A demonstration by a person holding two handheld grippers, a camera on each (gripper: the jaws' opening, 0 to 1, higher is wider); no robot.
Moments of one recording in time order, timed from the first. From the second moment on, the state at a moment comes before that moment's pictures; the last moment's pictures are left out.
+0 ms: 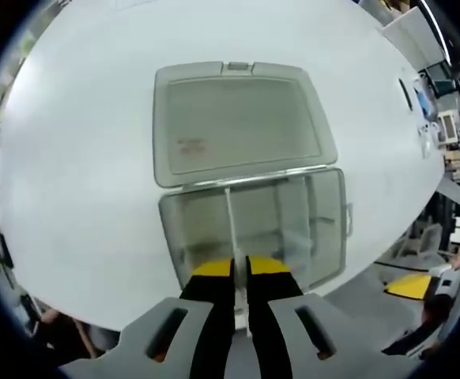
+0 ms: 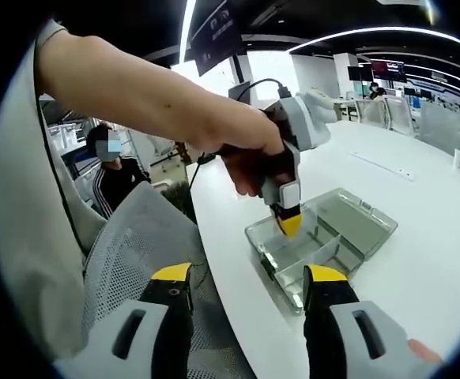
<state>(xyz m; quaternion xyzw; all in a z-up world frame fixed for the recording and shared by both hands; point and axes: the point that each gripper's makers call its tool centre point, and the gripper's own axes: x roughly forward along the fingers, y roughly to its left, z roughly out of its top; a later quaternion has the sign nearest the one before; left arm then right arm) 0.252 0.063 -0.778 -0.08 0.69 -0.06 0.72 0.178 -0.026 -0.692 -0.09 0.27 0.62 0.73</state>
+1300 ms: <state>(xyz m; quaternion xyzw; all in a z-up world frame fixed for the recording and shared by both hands) 0.253 0.065 -0.781 -0.07 0.69 -0.07 0.72 0.177 -0.028 -0.694 -0.09 0.28 0.62 0.73</state>
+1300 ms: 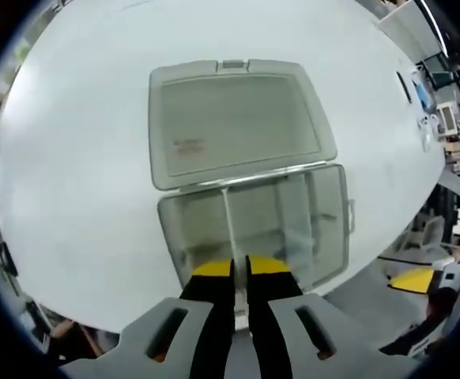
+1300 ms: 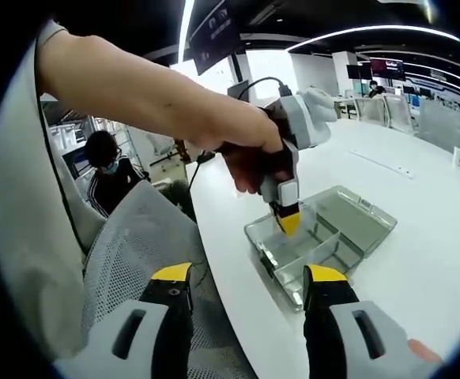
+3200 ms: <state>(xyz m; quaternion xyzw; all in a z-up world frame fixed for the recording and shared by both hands) 0.254 0.060 -0.801 0.01 0.71 -0.06 0.71 0.177 -0.031 -0.698 -0.10 0.28 0.62 0.73</state>
